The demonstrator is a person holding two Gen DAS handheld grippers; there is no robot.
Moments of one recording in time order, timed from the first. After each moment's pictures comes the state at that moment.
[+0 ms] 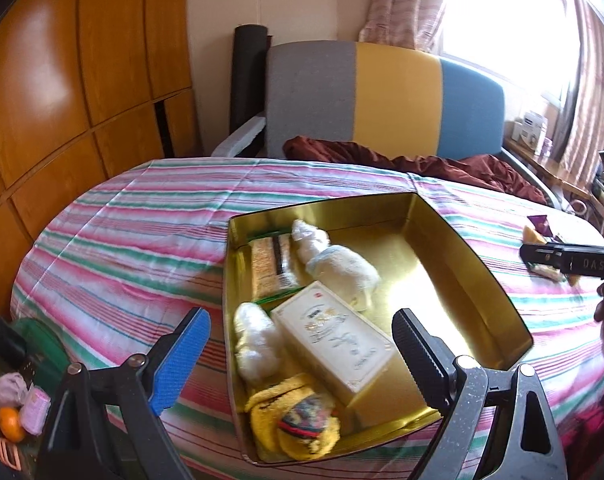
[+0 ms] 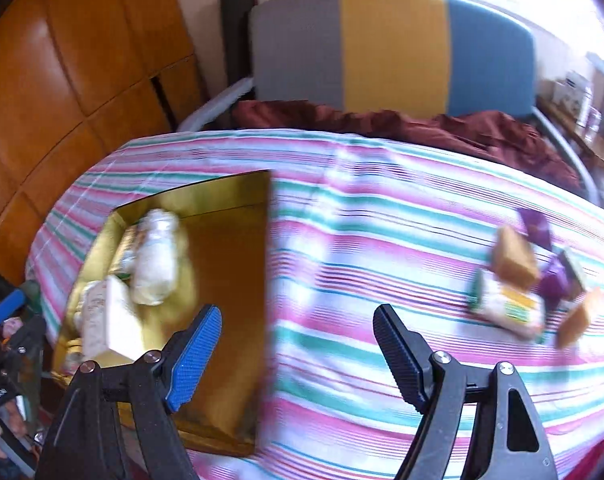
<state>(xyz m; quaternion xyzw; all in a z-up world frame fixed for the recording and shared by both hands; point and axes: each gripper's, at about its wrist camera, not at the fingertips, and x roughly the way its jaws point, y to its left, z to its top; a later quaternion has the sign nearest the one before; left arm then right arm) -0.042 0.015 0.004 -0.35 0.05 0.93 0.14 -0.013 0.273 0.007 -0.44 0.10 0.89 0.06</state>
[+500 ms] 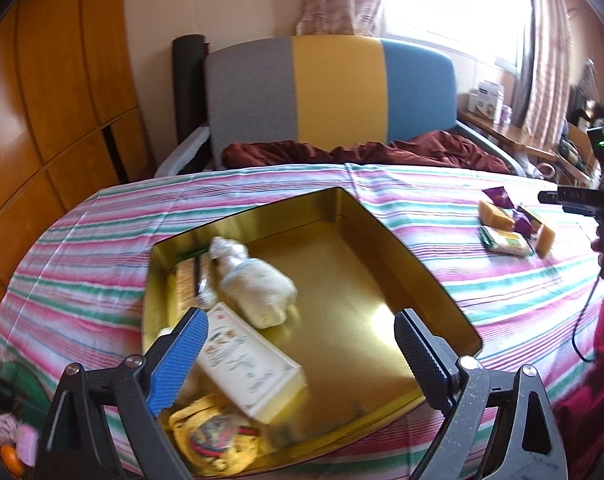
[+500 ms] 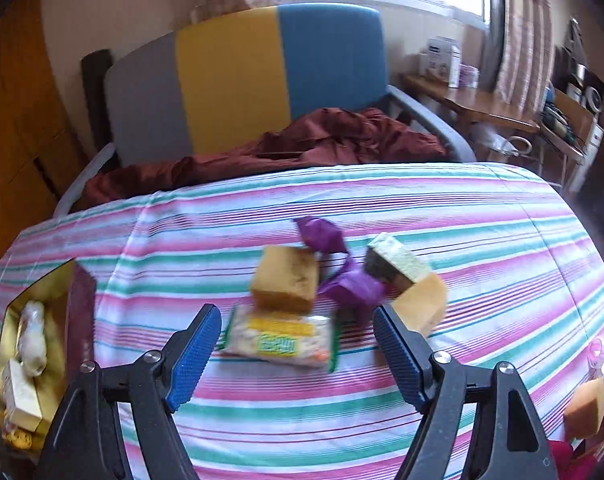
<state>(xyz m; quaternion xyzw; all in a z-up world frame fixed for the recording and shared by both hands) -0.033 0.094 0.010 -0.35 0.10 0.91 0.21 0.048 0.457 0.013 -0.38 0.17 0.87 0.27</state>
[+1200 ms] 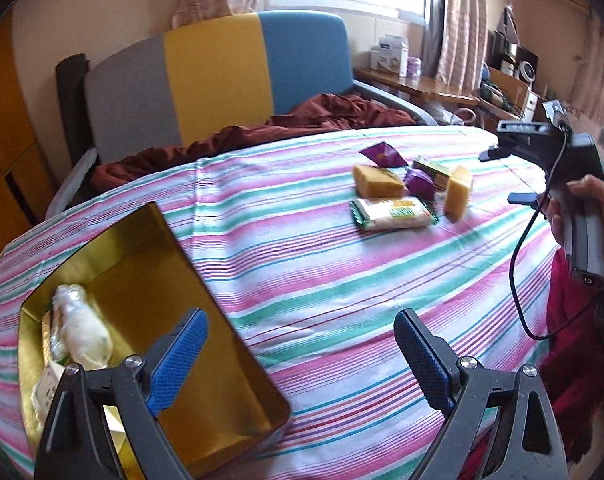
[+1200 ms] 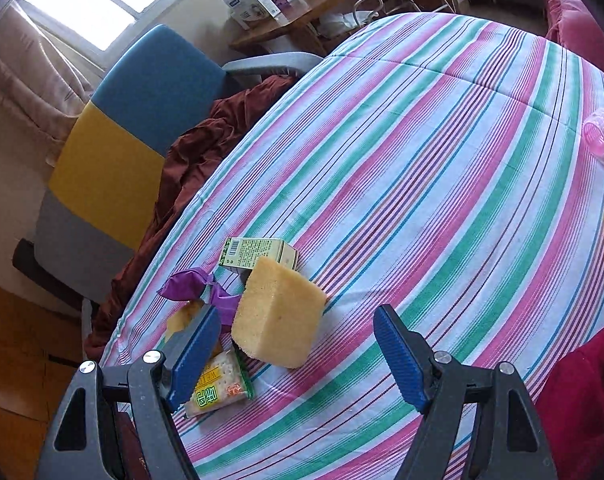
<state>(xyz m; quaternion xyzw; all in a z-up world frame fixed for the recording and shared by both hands) -0.002 0.252 -0.011 -0.37 0.17 0.85 0.34 0.131 0.560 -0.028 -0.30 0.48 0.75 0.33</state>
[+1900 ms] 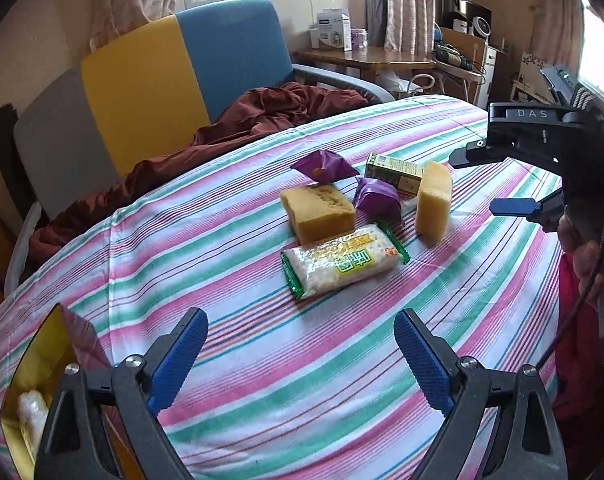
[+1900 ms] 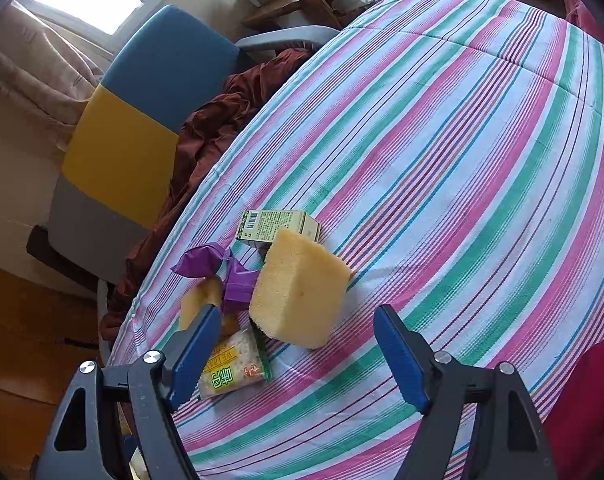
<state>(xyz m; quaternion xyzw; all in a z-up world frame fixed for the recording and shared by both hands) -0.036 0.380 -0.023 -0.36 0.25 0.80 0.42 0.123 0.558 -0.035 -0.31 0.51 0.75 0.28</state>
